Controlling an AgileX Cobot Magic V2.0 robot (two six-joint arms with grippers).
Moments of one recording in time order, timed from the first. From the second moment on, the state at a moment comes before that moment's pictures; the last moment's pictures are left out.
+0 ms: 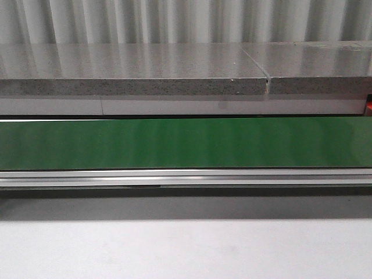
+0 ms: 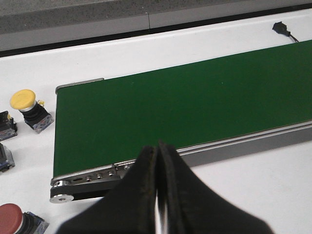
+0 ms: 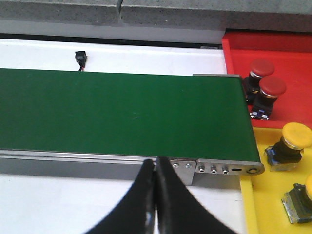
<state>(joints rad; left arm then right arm) -0.15 0.55 -0.66 -0.12 0.75 0.12 0.01 0.38 -0.47 0.02 0.60 0.04</state>
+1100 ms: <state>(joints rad) 0.33 0.89 -0.66 -0.13 0.70 0.04 0.01 0.38 -0.47 0.02 0.60 0.04</state>
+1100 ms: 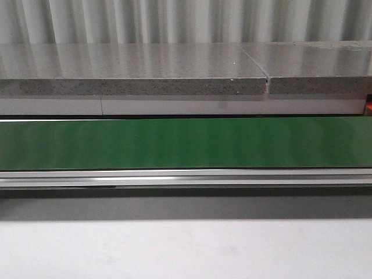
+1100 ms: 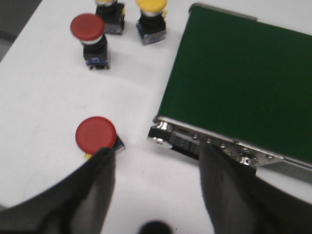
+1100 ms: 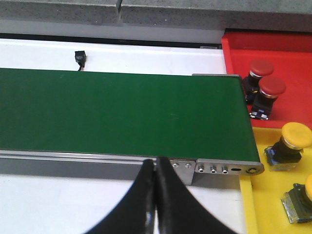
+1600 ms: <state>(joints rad) 0.51 1.24 -0.85 -0.13 0.98 -0.03 0.01 0.38 -0.47 0.02 0.60 0.04</state>
